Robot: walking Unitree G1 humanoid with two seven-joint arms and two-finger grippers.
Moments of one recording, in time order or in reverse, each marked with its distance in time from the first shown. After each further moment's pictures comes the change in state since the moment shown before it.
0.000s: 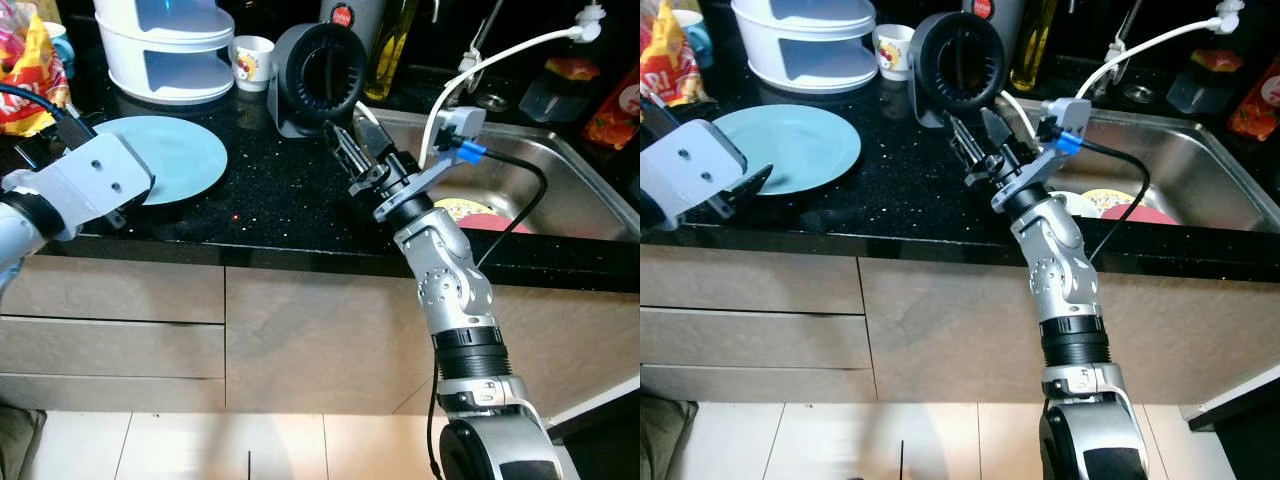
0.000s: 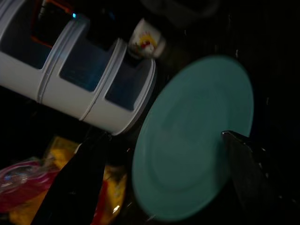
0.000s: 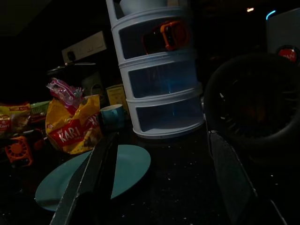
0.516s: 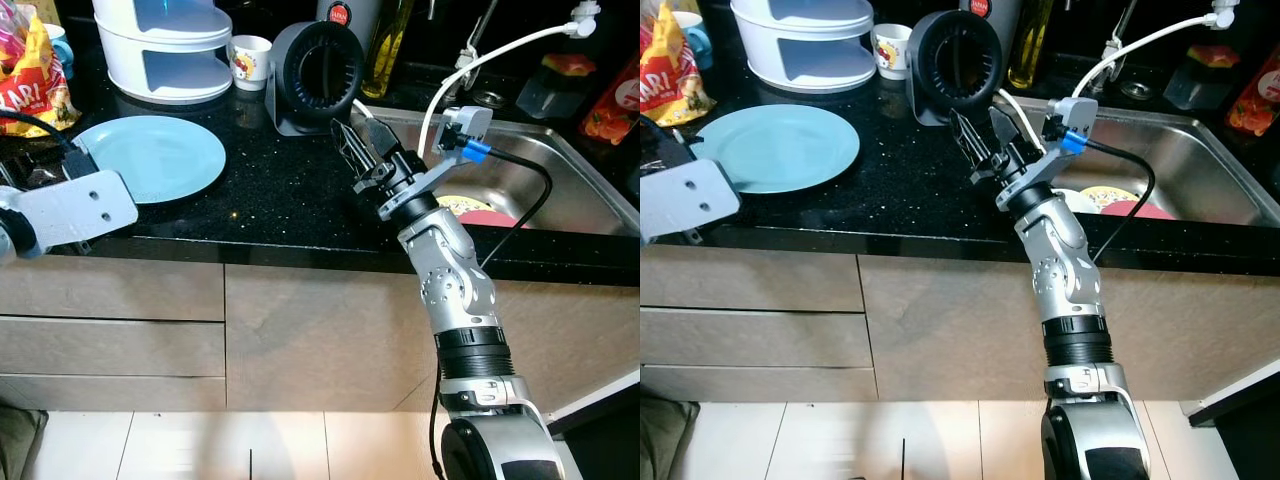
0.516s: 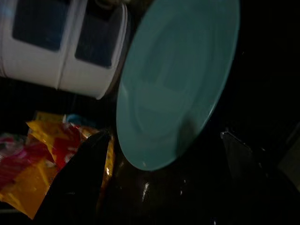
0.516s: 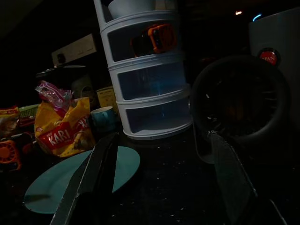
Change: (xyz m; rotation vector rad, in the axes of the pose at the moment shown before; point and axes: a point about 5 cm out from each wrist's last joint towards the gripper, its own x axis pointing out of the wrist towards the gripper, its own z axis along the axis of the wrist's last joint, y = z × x) left arm -0.002 -0.012 -0.044 0.084 0.187 -0.105; right arm -0.001 -0.004 0.002 -0.014 -0.007 -0.030
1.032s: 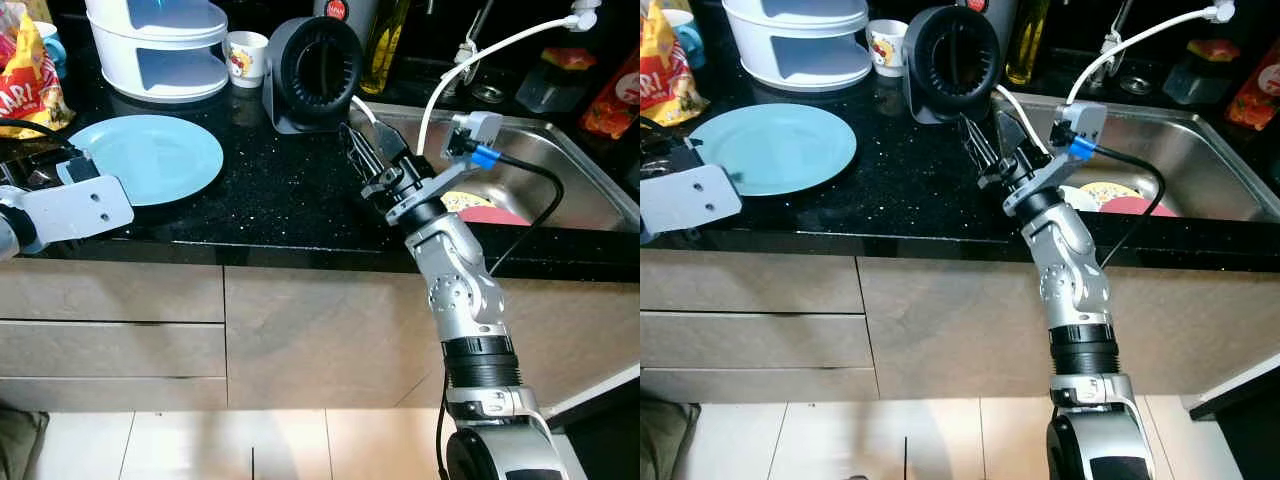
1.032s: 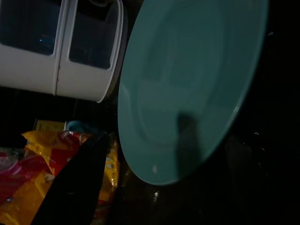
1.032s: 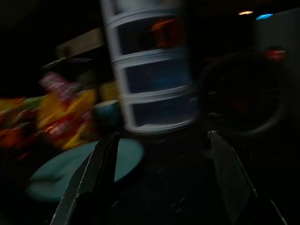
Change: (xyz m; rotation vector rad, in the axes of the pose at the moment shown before) left arm 0.020 0.005 -0.009 0.056 -0.019 0.005; right arm -0.017 0.006 0.002 -0.049 0.028 0.090
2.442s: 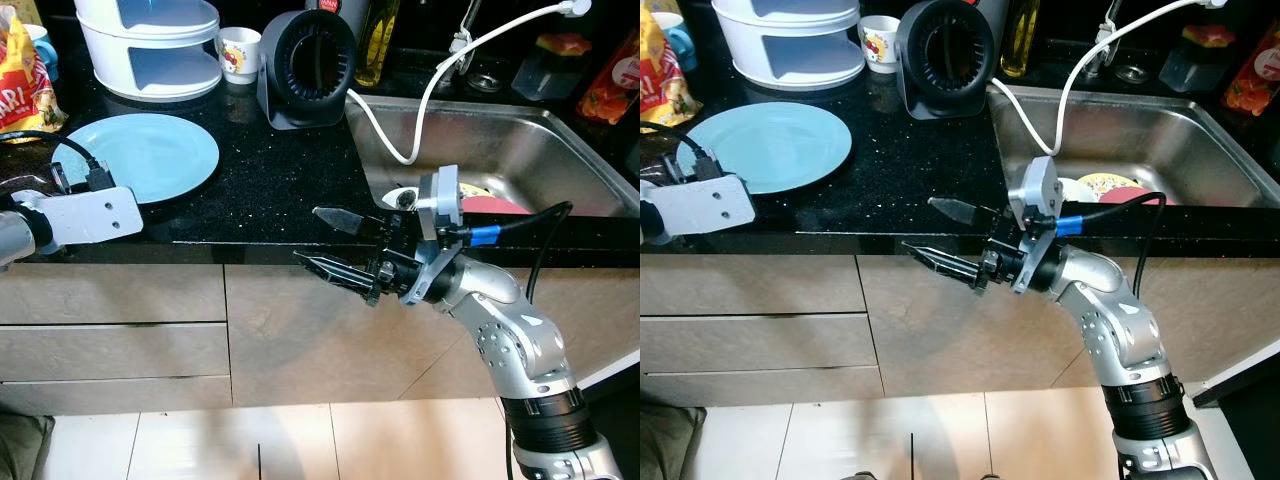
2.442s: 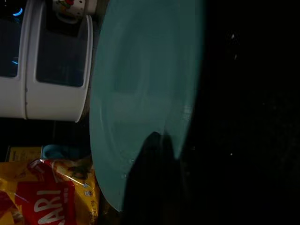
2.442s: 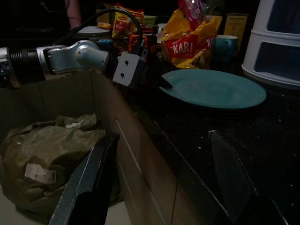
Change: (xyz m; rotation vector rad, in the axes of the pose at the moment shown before) left arm 0.015 -0.013 -0.009 0.022 -0.038 -0.081; right arm -0.044 0.039 -0.001 -0.070 0.295 0.549
